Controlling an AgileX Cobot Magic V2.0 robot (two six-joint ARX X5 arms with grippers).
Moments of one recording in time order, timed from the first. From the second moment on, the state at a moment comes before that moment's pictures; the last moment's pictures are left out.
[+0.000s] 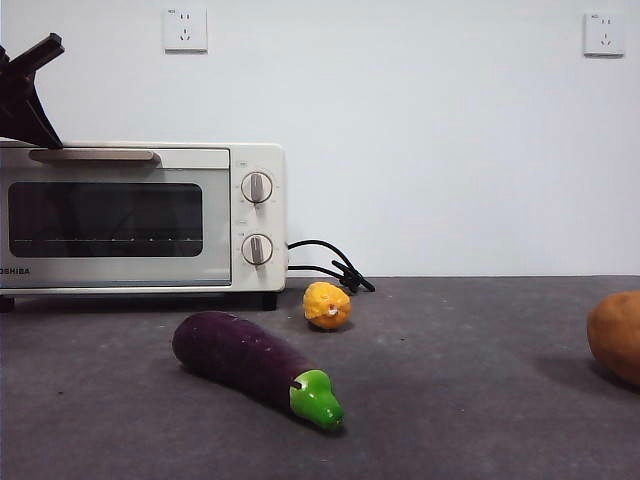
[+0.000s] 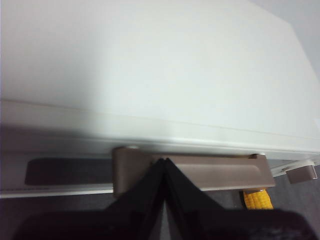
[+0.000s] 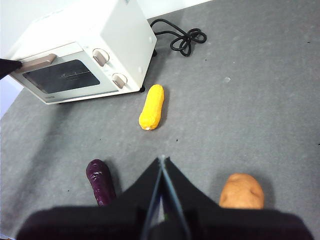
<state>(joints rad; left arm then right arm) 0.19 1.65 1.38 -0.38 0.49 -0.26 -0.04 0.62 0.93 -0.82 -0.50 0.16</state>
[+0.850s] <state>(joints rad) 0.16 1.62 1.40 -0.56 0.43 -0.19 -0.04 0.62 0.93 -0.85 -0.50 0.16</state>
